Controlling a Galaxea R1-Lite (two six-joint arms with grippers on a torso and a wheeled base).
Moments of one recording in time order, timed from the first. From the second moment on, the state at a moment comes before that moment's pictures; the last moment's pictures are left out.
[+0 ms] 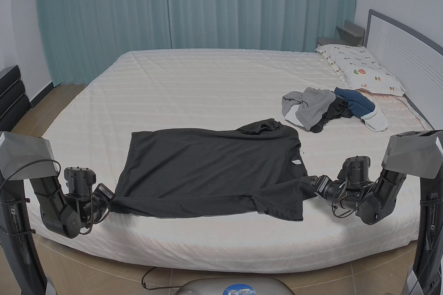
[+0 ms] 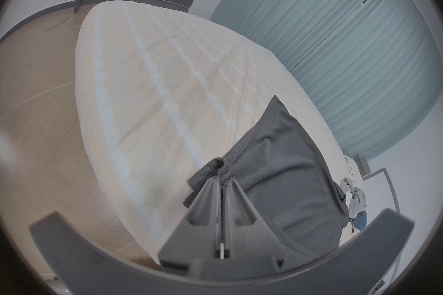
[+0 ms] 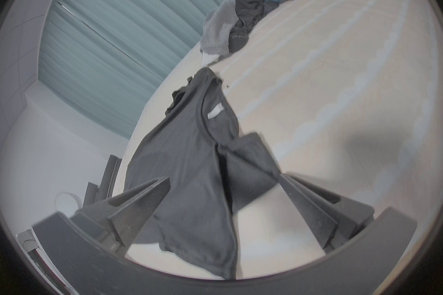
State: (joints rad) left arm 0.00 2.23 -0.45 -1.12 0.12 -0.93; right arm 0.19 2.36 -0.68 -1.13 0.13 0.78
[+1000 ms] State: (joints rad) left arm 0.01 2.23 -0.44 -1.12 0.12 -0.92; right arm 0.30 2.40 -0.64 -1.13 0.15 0.78
